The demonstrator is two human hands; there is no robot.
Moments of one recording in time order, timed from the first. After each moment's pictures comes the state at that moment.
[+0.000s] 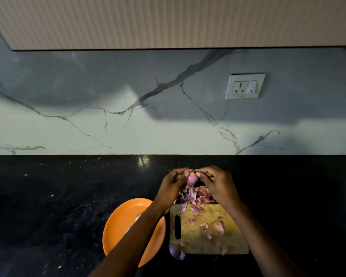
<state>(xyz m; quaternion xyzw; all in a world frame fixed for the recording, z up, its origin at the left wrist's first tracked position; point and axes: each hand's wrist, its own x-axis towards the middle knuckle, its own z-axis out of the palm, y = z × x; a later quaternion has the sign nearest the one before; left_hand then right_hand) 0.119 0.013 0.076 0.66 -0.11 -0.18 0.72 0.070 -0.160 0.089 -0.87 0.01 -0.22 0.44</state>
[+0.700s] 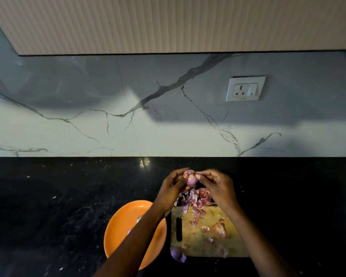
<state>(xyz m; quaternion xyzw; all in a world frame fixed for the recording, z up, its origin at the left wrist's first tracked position) 0.117 0.018 0.081 0.65 -0.12 -0.18 0.73 0.065 -0.150 0.089 -0.78 0.06 -0.16 0.60</state>
